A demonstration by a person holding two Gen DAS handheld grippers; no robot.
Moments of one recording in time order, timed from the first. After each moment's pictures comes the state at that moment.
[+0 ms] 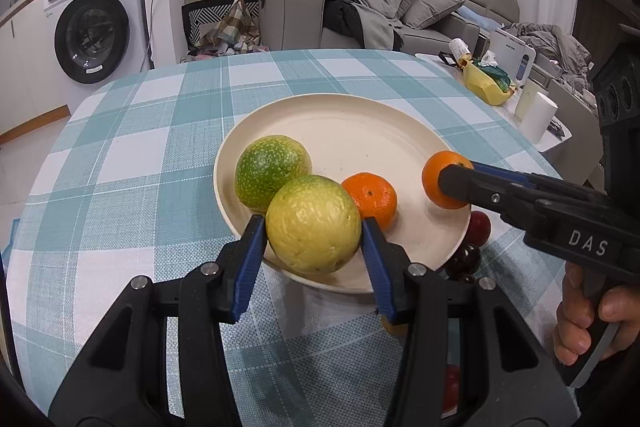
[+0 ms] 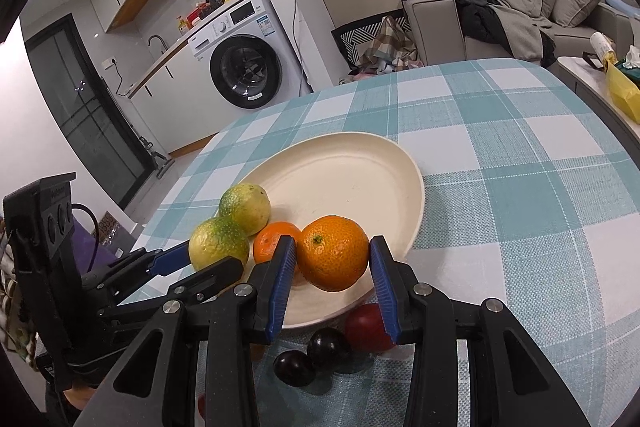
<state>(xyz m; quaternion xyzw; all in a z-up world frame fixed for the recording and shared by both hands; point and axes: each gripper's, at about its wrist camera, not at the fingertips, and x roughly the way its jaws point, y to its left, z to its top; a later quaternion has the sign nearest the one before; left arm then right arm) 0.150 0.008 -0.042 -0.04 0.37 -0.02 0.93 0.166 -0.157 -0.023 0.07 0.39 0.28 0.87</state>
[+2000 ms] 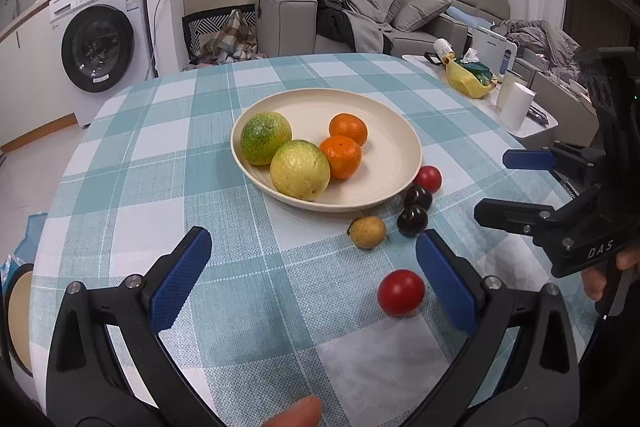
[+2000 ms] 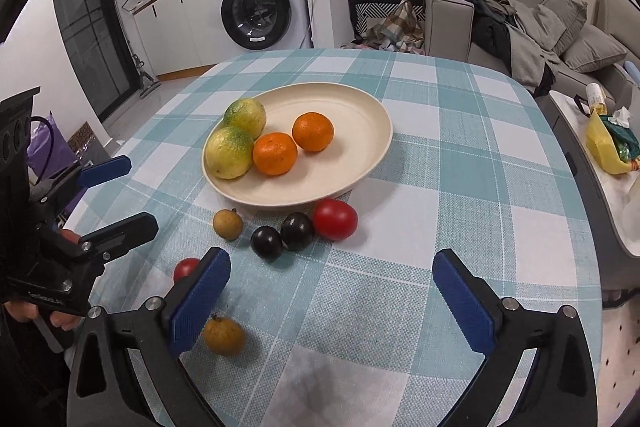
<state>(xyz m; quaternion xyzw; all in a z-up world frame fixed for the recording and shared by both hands) 0.055 -0.005 -0.014 -0.02 0.36 -0.03 0.93 0.107 -0.182 -0.005 -0.09 0.42 0.28 0.86</state>
